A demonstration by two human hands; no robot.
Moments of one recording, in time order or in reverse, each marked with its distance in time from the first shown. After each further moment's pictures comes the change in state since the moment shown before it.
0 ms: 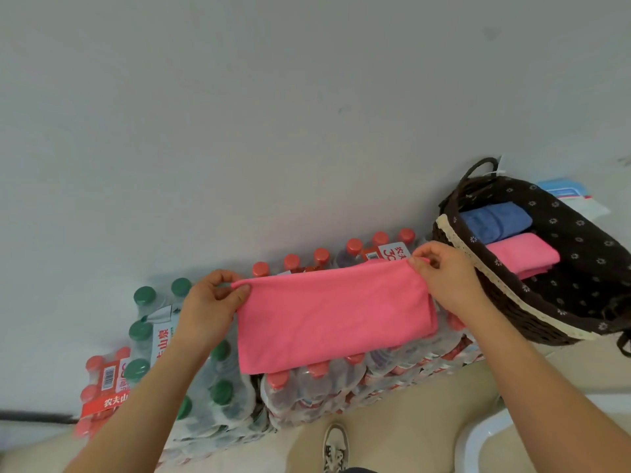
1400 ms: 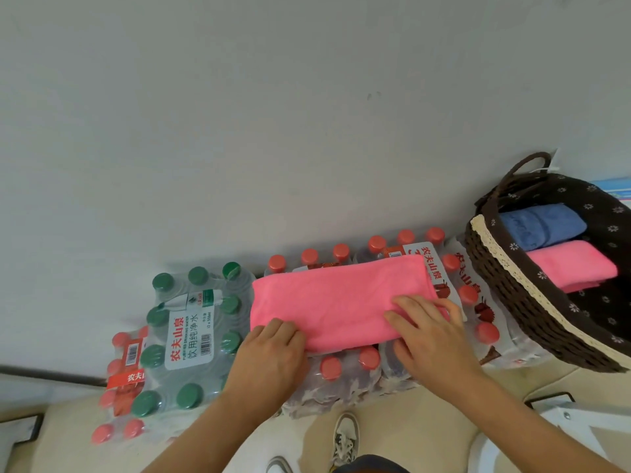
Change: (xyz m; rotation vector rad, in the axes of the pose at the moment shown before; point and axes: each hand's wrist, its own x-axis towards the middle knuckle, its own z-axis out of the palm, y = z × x) left_hand -0.052 -0.040 0.047 1.077 -0.131 0.793; right_hand -0.066 0.020 0.054 -0.637 -0.103 -0.600
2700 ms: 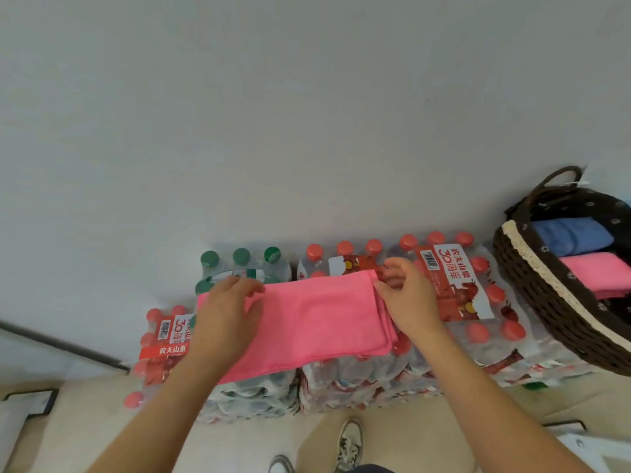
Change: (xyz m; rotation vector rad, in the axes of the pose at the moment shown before) left_hand -0.041 -0.073 -0.049 -0.334 0.109 -0.626; right_hand 0.075 -0.072 0.004 0.806 0.046 0.600
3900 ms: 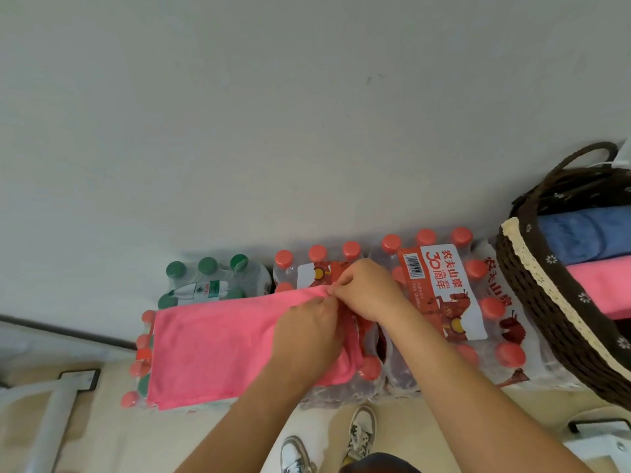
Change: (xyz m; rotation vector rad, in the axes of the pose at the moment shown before) left_hand 0.021 0.137 0.101 0.271 -0.191 0.229; right_hand 0.064 0.000 -0.003 -0.301 -0.493 -0.095
